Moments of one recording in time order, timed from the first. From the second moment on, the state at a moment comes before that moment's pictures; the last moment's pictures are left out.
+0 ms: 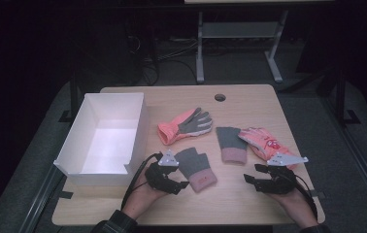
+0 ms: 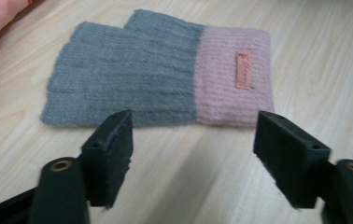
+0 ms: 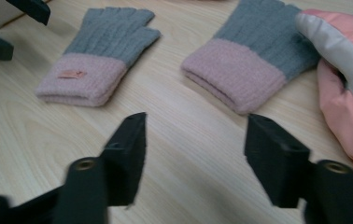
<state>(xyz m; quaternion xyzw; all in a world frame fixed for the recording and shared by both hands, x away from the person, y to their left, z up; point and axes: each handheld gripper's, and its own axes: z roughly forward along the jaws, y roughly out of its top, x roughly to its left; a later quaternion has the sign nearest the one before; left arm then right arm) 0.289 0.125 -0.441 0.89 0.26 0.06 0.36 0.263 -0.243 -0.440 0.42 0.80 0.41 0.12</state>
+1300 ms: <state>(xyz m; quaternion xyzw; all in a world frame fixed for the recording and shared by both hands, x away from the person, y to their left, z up) 0.275 0.140 -0.456 0.90 0.28 0.05 0.35 0.357 -0.193 -0.446 0.41 0.82 0.38 0.10</state>
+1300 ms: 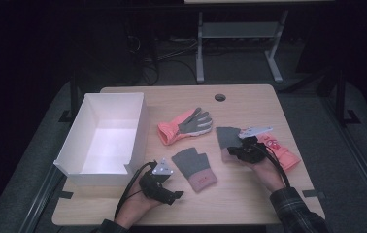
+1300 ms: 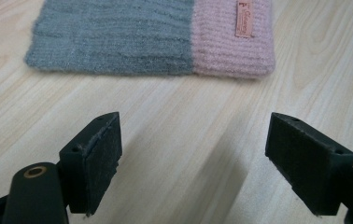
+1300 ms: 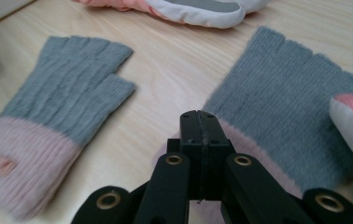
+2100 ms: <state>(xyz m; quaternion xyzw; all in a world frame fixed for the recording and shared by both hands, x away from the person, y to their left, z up) 0.274 0.136 -0.456 0.89 0.28 0.04 0.35 0.337 -0.193 -0.457 0.39 0.85 0.35 0.07</state>
